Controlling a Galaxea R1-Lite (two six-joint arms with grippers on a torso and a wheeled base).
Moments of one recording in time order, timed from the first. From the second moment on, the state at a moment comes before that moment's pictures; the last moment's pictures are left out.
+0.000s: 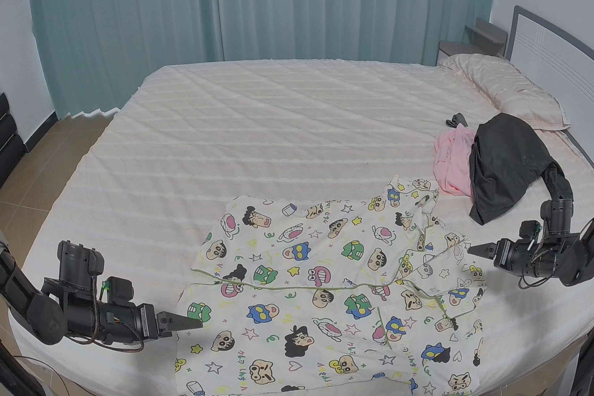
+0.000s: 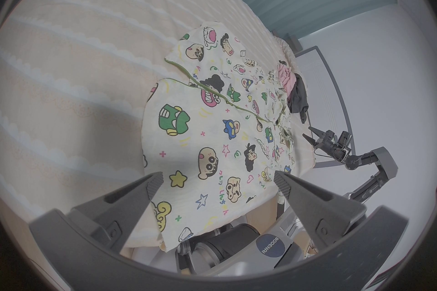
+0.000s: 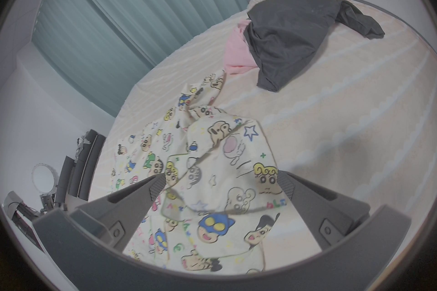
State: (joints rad) left arm -0.08 1.74 -0.21 -0.60 -0.62 -0.41; right arm -0.15 1.92 -0.41 -0.78 0.36 0.31
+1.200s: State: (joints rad) left arm -0.10 1.73 -0.14 -0.65 -0.61 -0.42; right arm -0.13 2.13 -0.60 -0.81 0.35 0.39
